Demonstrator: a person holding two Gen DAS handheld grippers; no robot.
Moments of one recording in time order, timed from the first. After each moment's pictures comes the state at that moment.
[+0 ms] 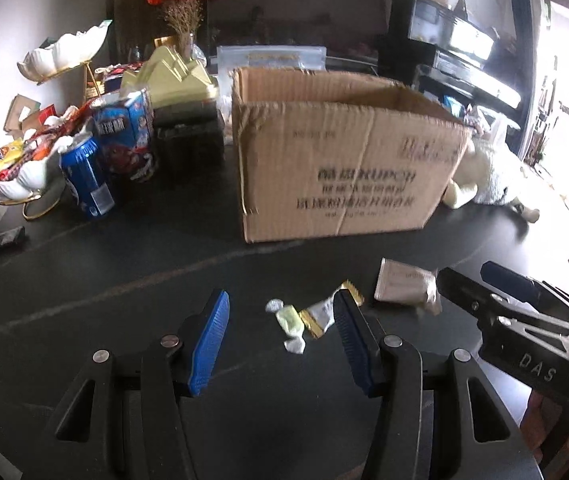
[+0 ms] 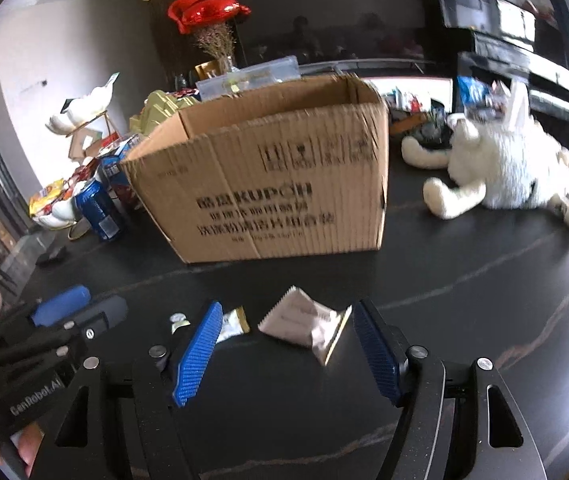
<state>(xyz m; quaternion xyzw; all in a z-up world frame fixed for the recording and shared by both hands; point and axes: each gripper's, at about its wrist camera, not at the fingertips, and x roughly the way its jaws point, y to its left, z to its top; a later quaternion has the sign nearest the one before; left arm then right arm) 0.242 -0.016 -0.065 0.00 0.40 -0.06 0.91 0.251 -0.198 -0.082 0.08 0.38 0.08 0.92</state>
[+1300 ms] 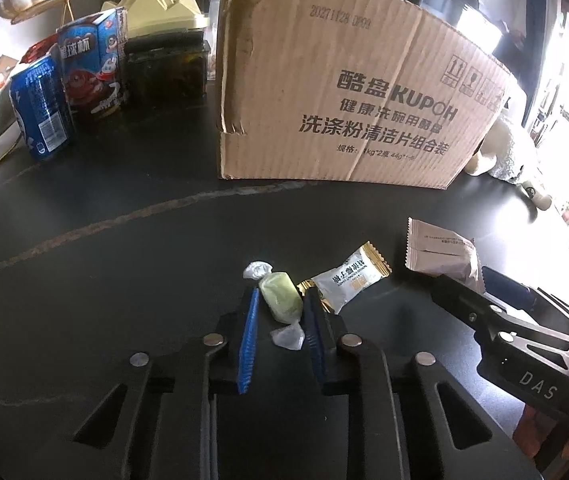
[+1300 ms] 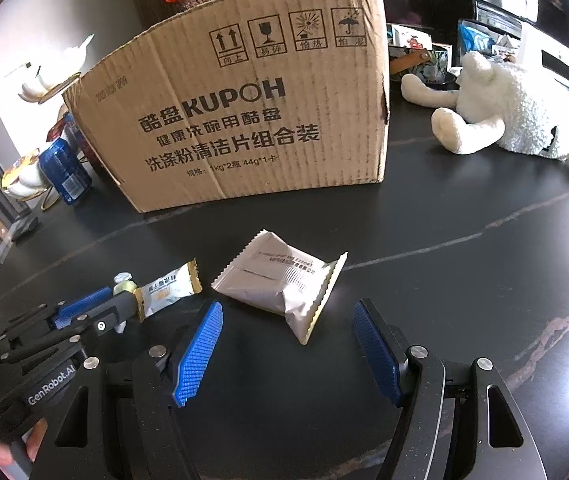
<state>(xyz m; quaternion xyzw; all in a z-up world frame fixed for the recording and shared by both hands) 0.277 -0.016 -0.136 -0.04 0.46 -0.09 0.88 0.274 -0.198 -0.139 0.07 0.43 0.07 0.90</state>
